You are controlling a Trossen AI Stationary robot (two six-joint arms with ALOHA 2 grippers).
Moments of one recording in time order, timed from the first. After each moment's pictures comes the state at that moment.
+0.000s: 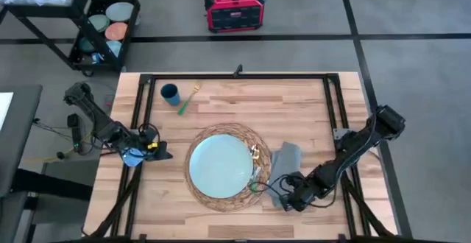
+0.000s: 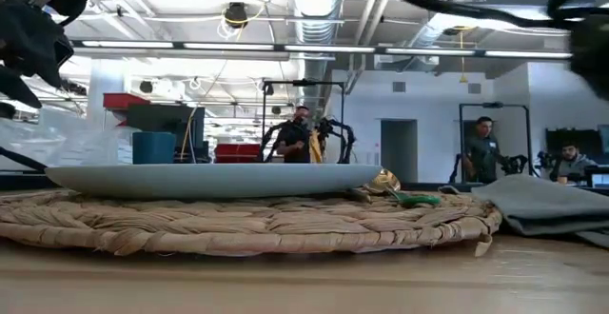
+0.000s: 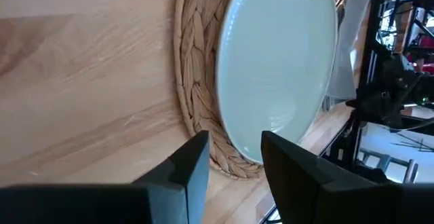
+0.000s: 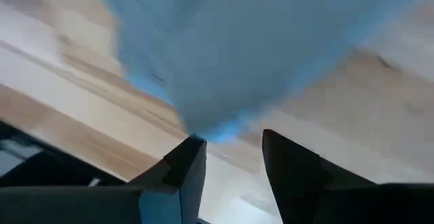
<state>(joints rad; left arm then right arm) -0.74 0.49 0.43 -0.83 -0.50 -2.05 0.68 1.62 0.88 -0.43 -0.10 1.86</state>
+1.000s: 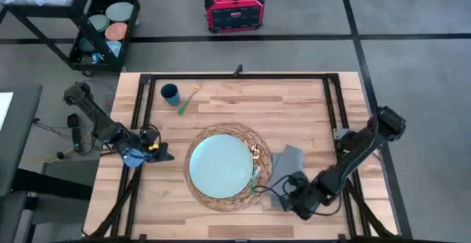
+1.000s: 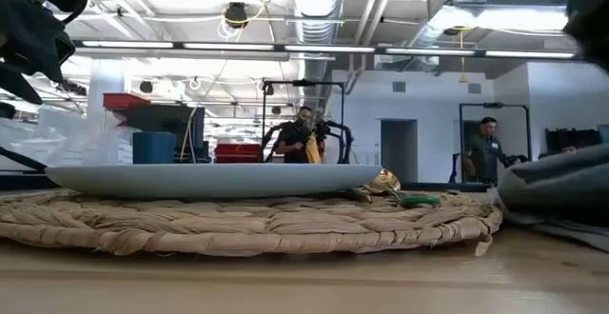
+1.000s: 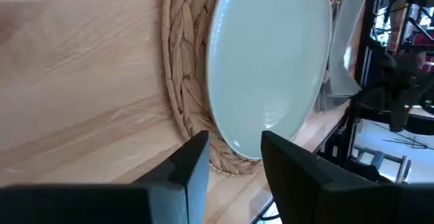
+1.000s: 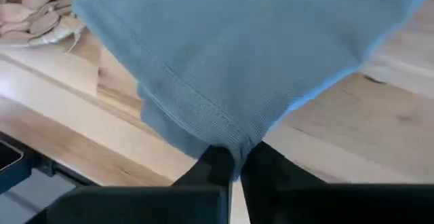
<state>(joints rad) -0.74 0.54 0.43 -0.77 -0.50 -2.05 0.81 1.62 0.99 -0.62 0.13 2.04</state>
